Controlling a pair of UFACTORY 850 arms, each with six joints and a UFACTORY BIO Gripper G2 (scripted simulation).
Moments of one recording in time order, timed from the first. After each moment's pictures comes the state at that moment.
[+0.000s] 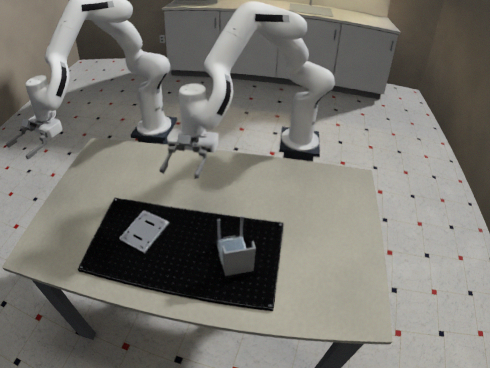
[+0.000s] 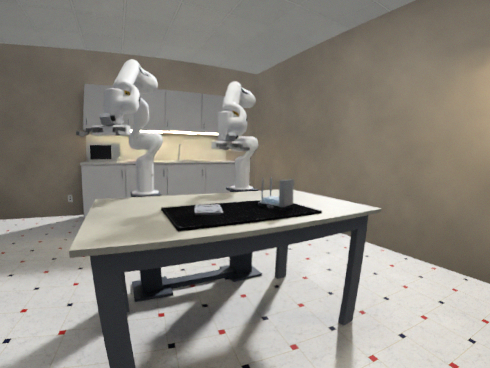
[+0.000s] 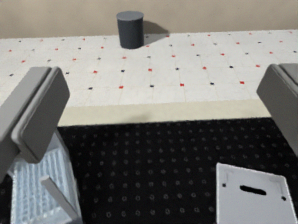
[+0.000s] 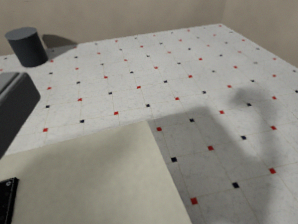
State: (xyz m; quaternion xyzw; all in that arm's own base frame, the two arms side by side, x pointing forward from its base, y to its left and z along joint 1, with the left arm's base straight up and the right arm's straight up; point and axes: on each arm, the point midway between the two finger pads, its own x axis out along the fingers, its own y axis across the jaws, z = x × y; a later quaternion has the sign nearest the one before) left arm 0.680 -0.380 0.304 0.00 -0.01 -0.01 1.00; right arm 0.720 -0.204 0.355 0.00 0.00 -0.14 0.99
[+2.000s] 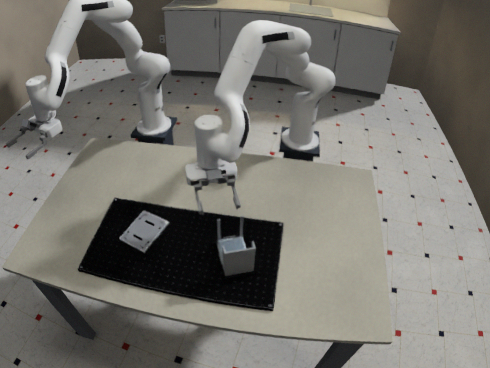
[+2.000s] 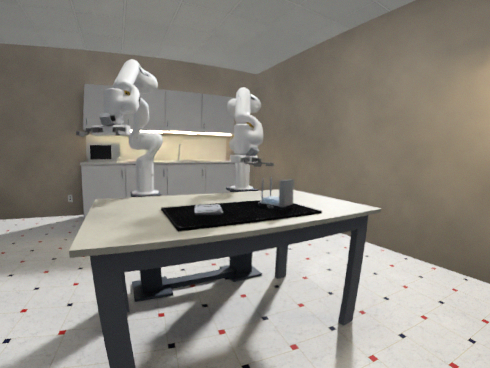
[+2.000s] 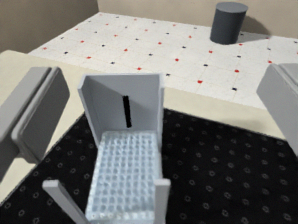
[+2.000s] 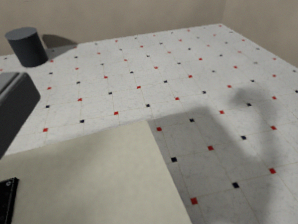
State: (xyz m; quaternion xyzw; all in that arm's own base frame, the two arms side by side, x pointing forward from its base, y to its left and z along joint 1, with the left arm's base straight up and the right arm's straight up) left arm 0.731 -0.250 0.228 0.00 0.00 0.20 0.98; right arm 0.720 -0.204 0.355 0.00 0.00 -0.14 0.99
